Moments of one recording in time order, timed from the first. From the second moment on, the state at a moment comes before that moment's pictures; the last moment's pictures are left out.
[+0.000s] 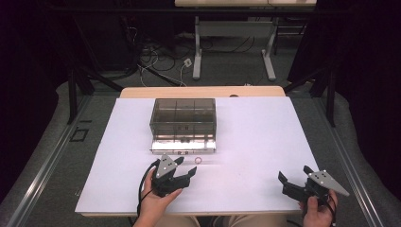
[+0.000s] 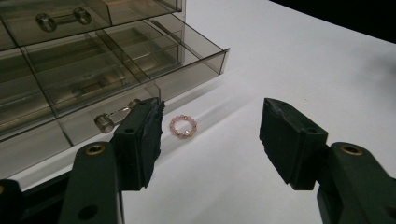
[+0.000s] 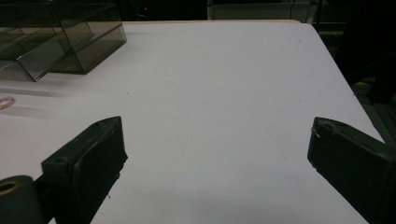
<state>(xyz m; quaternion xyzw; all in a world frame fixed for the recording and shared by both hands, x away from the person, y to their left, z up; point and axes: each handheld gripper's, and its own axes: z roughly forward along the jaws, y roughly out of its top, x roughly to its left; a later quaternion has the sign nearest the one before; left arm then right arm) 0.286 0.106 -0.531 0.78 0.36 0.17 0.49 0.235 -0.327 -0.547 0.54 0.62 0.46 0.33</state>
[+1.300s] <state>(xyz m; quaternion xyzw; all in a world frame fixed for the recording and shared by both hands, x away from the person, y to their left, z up) 0.322 0.065 -0.541 0.79 0.41 0.12 0.43 0.236 -0.327 -0.549 0.54 0.63 0.46 0.33</state>
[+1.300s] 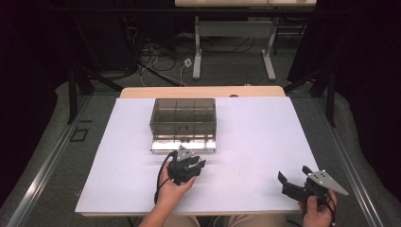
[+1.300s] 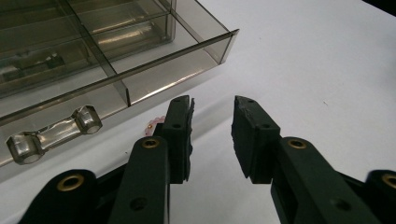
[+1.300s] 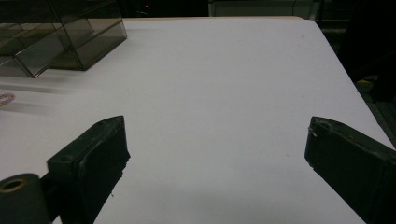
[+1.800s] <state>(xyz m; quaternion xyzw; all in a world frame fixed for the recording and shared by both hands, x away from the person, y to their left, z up) 0.333 0.054 -0.554 0.80 0.43 0.13 0.40 0.236 -0.327 -0.550 0.54 0.63 0.46 0.33</state>
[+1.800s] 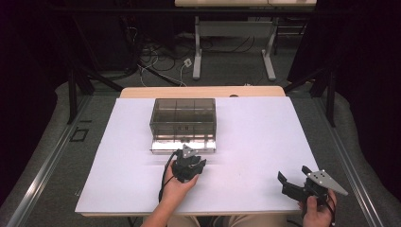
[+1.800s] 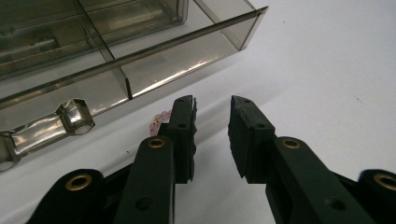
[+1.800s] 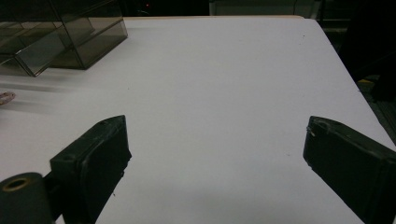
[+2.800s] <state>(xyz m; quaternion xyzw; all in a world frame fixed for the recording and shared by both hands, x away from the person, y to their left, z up) 0.342 0.046 -0.566 0.78 0.47 0.14 0.39 0.236 -0.327 -0.550 0.54 0.63 0.46 0.32</state>
